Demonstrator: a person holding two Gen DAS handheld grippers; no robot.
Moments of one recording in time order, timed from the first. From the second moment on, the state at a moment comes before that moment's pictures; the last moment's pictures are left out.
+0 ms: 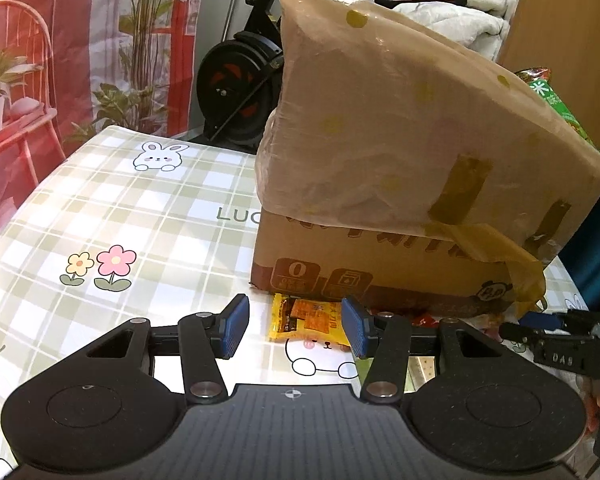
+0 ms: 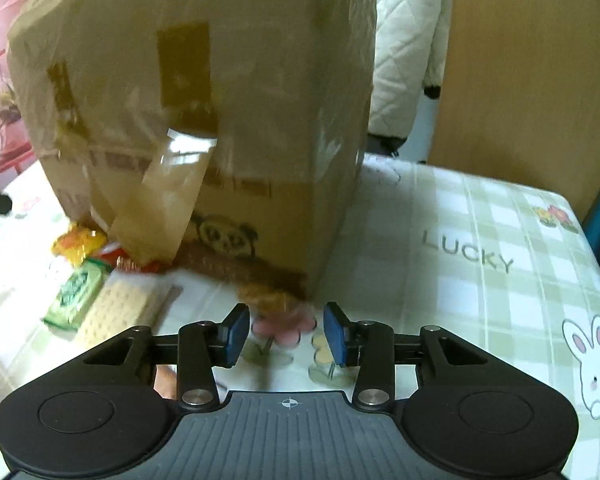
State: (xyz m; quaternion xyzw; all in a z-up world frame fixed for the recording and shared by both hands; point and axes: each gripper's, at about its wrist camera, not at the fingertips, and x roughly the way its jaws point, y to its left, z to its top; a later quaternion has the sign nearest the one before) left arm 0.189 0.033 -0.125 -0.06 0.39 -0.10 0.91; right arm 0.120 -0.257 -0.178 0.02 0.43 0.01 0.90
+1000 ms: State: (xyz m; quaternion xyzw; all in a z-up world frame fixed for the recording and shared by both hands) left arm 0.186 0.034 -0.140 -0.06 0.40 -0.12 0.91; right arm 0.129 -0.218 -0.189 0.03 0.47 0.08 0.88
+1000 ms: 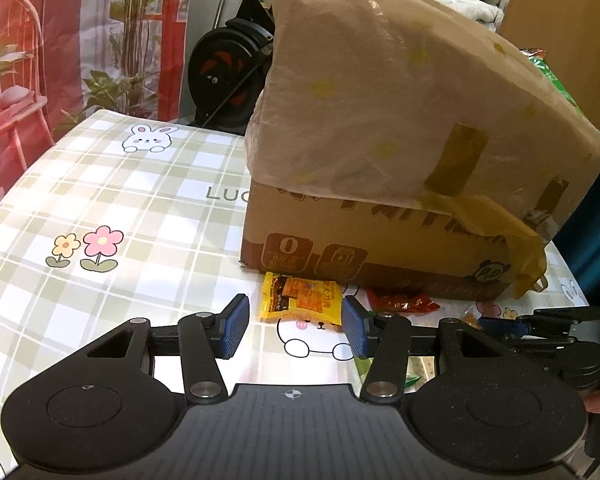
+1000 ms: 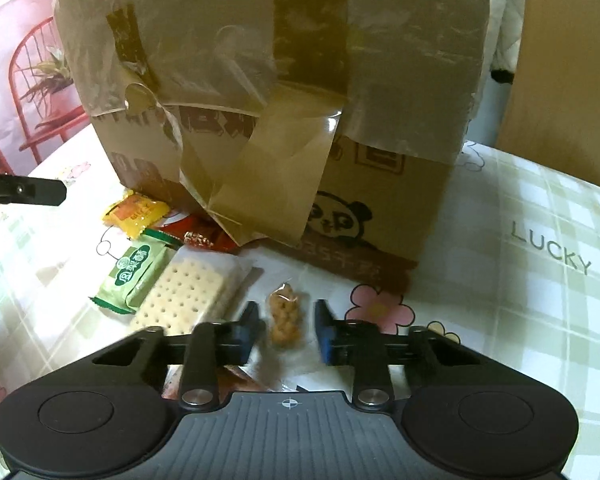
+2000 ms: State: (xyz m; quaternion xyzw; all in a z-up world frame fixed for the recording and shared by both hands) left arm 0.237 -0.069 -0.174 -0.01 0.43 -0.18 0.88; right arm 0.084 -0.251 -0.204 0.11 0.37 0.01 0.92
